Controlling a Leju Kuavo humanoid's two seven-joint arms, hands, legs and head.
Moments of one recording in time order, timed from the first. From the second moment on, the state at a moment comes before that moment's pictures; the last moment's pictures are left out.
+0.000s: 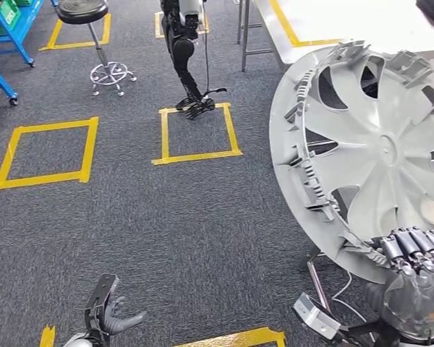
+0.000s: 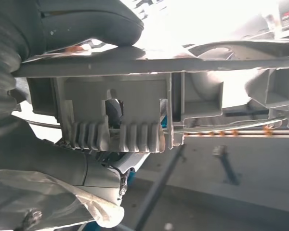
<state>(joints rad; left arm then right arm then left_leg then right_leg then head) 0.07 0.02 -0.28 -0.74 0.08 0.02 0.06 0.09 -0.38 0.43 -2.01 1.50 -0.60 0.14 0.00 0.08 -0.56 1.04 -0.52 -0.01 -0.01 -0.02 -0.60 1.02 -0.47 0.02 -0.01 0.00</state>
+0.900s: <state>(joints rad) 0.10 0.05 -0.32 -0.74 0.26 -0.02 0.21 0.03 -0.40 0.49 -2.00 1.49 -0.60 0.20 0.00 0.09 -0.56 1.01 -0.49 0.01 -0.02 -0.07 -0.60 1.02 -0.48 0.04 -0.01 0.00</state>
